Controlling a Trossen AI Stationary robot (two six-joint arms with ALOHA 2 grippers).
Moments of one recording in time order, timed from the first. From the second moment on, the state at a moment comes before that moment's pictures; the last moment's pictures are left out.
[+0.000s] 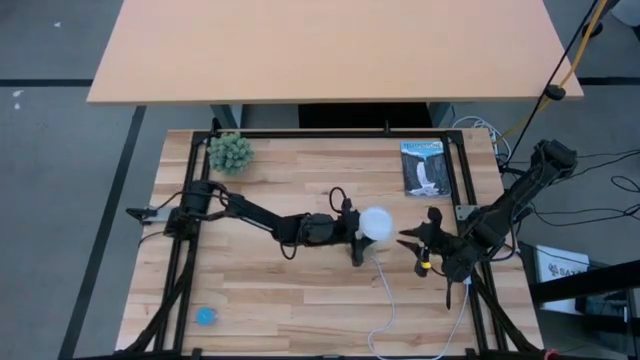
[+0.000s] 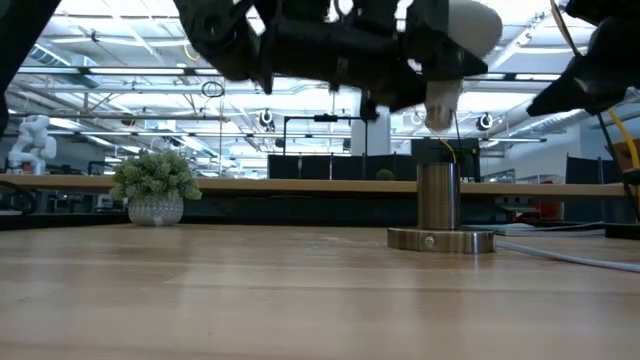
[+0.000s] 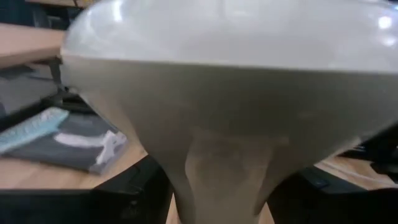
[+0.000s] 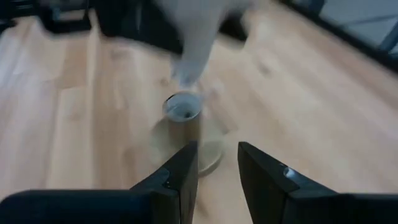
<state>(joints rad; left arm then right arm) -0.13 2.10 1.23 0.83 -0.23 -0.10 0.77 0.97 0.49 -0.39 0.92 0.81</state>
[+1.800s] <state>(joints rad) -0.15 2.15 1.23 0.79 -0.25 -0.12 0.67 1.09 0.49 -0.18 0.86 0.65</state>
